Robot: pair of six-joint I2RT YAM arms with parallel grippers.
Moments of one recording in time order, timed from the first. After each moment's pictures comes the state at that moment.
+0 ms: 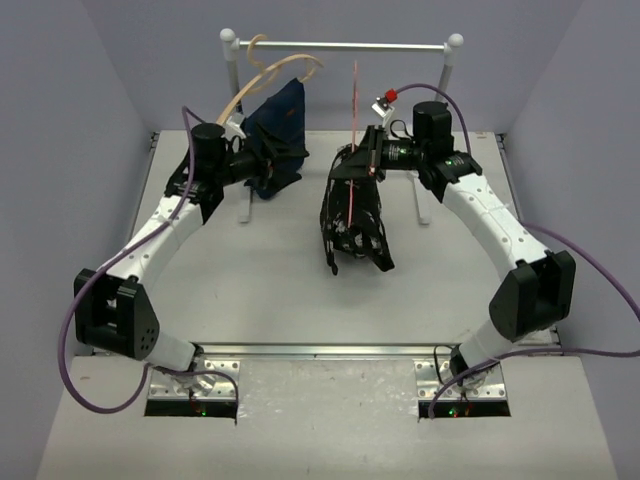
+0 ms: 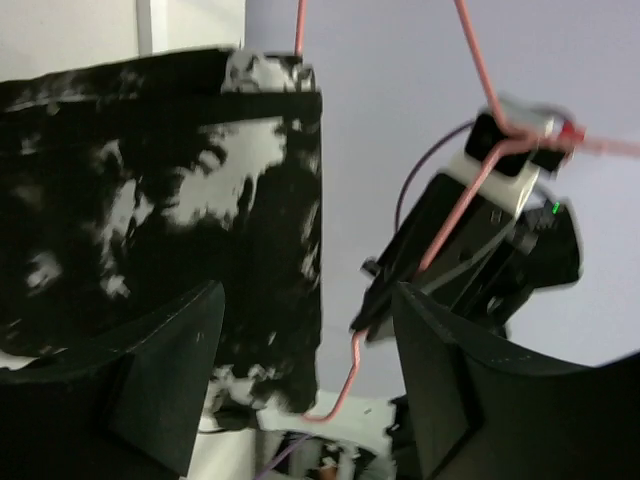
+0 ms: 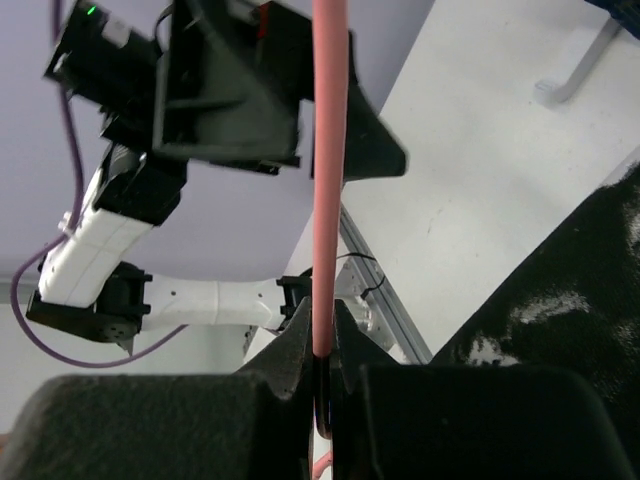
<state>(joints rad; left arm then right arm) -0.22 1.44 1.22 -0.06 0.67 -1.28 0.33 1.61 1.46 -0.22 -0.94 0.77</state>
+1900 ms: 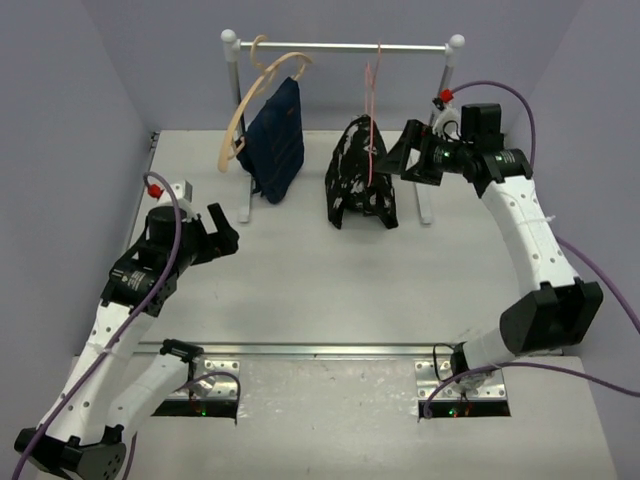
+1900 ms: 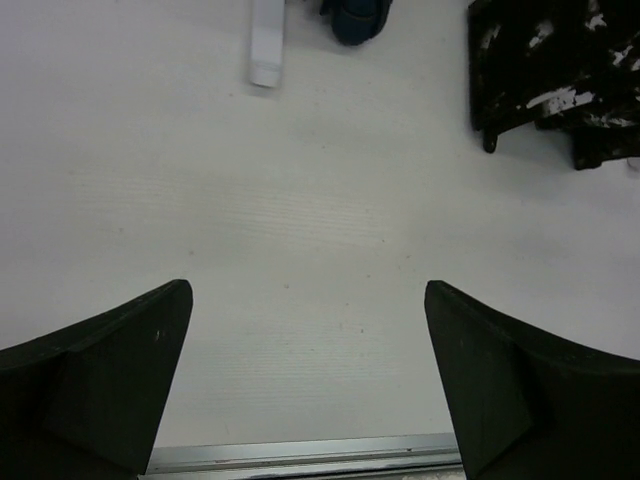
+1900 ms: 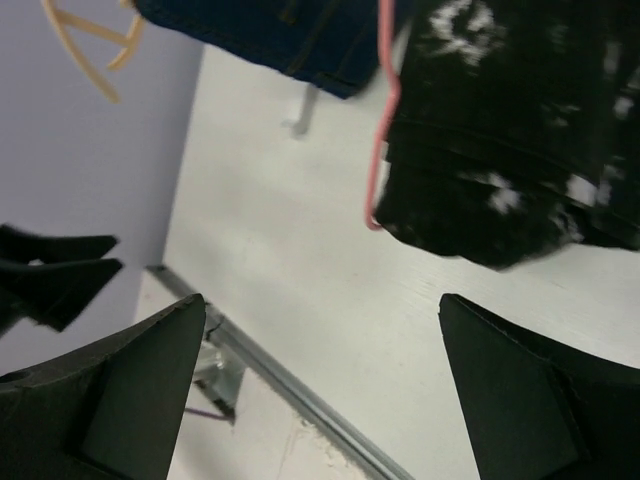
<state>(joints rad) -0.23 0.74 0.91 -0.76 -0.13 -0.46 0.12 1.49 1.51 -0.65 -0.62 0.41</state>
